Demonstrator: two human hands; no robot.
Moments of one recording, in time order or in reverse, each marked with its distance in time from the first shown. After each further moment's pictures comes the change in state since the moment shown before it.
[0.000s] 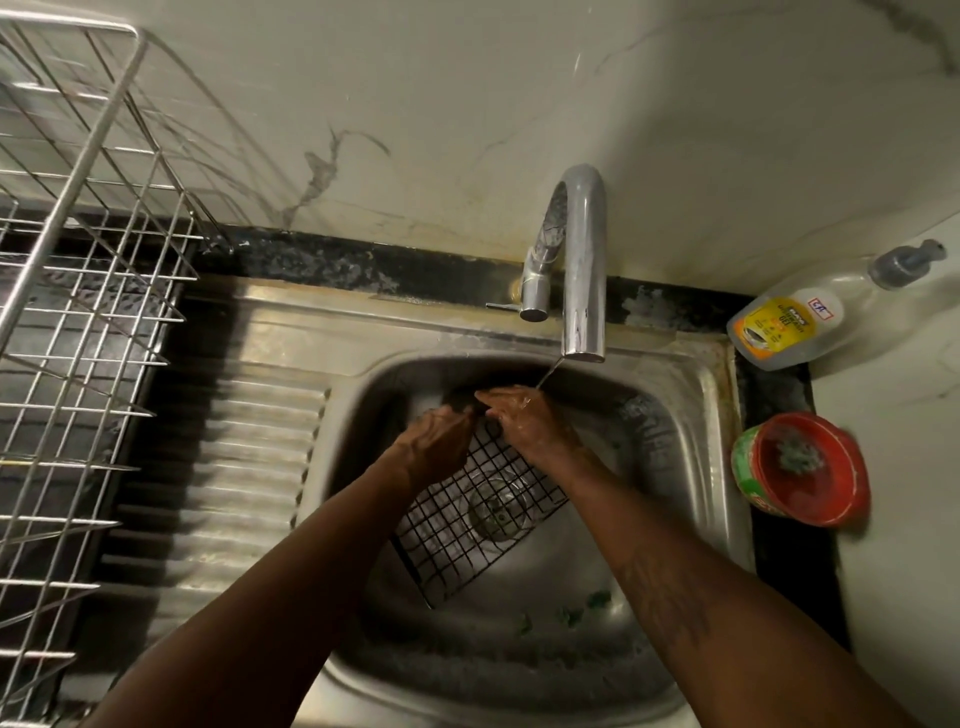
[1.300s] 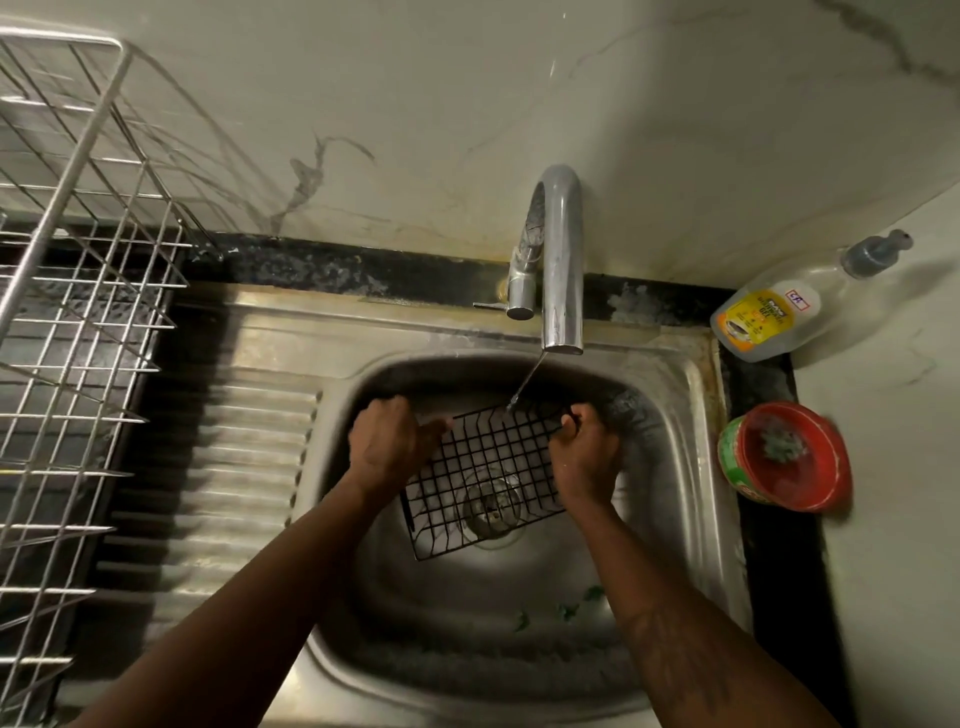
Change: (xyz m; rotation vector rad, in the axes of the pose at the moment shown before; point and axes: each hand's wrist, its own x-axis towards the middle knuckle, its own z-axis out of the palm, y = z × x) left_hand -0.030 -0.006 -0.016 -0.213 0.335 -0.374; right_hand -0.061 0.036 0.016 0.150 0.677 0.612
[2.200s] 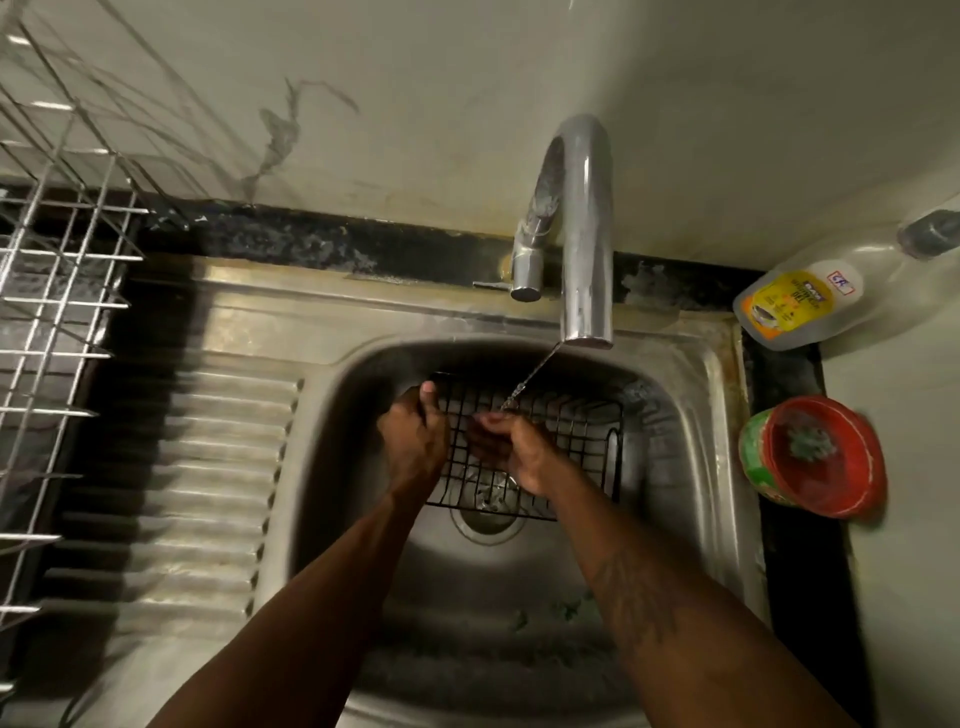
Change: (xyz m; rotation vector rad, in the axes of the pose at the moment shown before) left_hand 0.011 0.016 0.069 -0.563 0.269 -0.269; right_hand 0.001 -0.012 0.069 0.791 -0.906 0.666
